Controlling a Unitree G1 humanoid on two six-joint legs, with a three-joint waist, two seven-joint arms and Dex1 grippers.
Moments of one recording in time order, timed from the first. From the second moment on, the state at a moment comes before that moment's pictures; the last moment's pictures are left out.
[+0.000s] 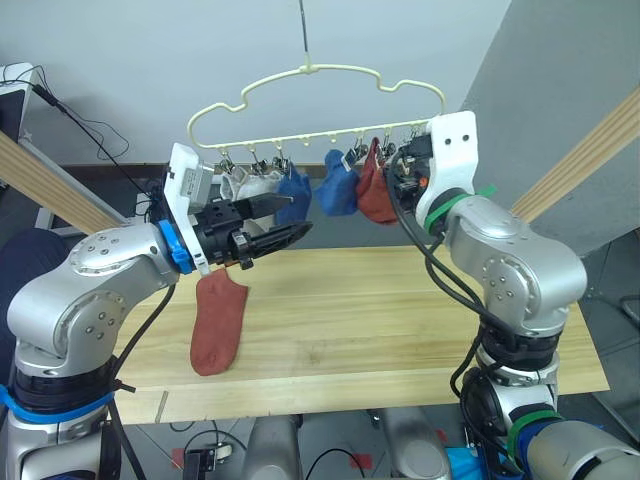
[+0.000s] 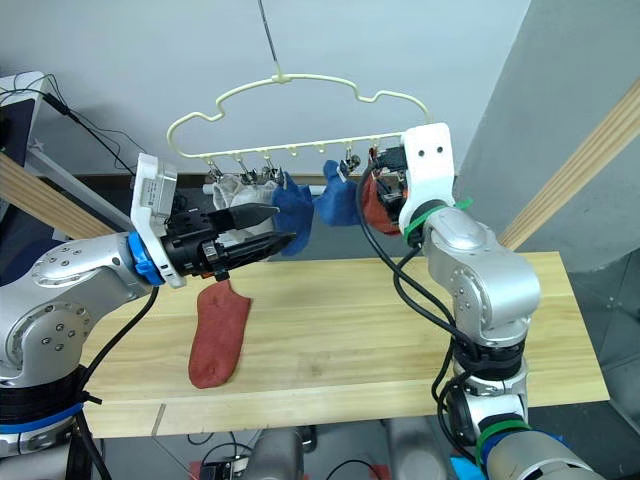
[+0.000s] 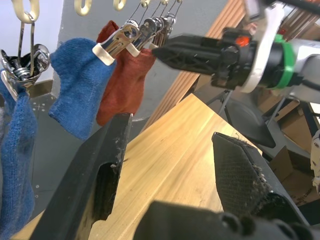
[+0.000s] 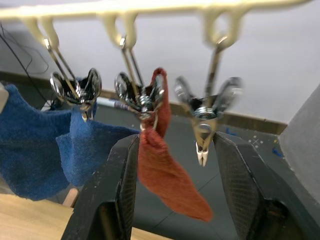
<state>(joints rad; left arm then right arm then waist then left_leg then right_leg) -0.46 0.75 0.20 -0.47 -0.84 0.86 -0.69 -0.79 -0.10 -0.05 -0.55 0.22 1.32 0.00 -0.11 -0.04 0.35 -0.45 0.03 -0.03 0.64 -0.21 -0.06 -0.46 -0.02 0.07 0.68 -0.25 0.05</state>
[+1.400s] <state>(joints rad) -0.45 0.72 0.19 -0.49 -0.84 0.85 -0.64 -0.87 -0.12 -0.02 -0.30 0.12 1.12 -0.01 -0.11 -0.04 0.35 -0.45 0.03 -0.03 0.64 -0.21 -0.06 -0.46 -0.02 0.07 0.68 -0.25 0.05</state>
